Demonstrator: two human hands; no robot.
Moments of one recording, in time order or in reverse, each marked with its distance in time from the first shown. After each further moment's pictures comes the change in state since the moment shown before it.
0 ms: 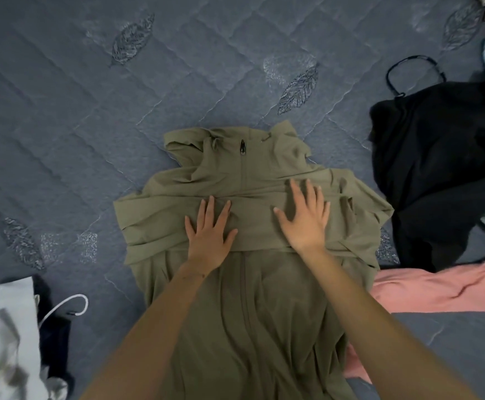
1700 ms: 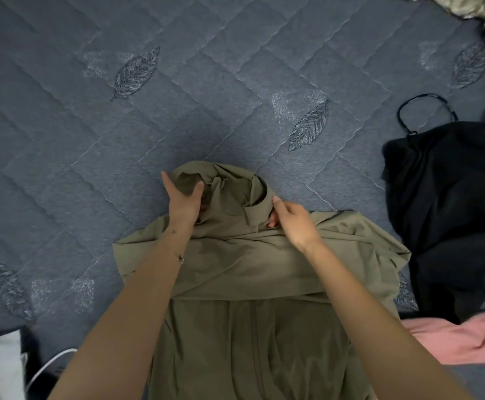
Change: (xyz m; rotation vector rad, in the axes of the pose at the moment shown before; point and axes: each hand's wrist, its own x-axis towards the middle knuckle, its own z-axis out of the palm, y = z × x) left_hand 0.133 -0.033 -0.098 -1.232 0.273 -0.481; right_hand 0.081 -0.071 -0.018 0.548 -0.225 0.156
